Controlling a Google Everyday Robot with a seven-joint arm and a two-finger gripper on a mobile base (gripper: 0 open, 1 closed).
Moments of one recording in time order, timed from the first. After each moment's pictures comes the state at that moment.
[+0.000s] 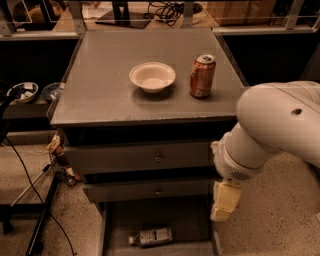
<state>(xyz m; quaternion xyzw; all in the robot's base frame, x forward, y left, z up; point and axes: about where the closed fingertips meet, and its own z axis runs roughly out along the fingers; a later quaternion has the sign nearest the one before) 0.414 -0.136 0.768 -0.64 0.76 0.02 0.12</state>
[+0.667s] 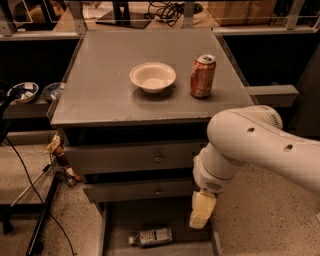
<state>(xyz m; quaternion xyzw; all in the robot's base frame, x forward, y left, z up) 0.422 -0.098 0.701 -0.64 0.76 0.06 0.10</state>
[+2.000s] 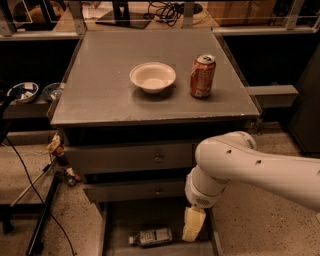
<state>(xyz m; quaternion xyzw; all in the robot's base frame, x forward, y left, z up) 0.417 -0.085 0.620 -0.64 0.76 0.08 0.08</state>
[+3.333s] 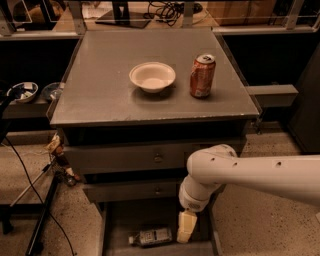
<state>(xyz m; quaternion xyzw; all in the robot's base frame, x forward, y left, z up) 0.434 -0.075 0.534 -0.65 0.75 0.11 0.06</state>
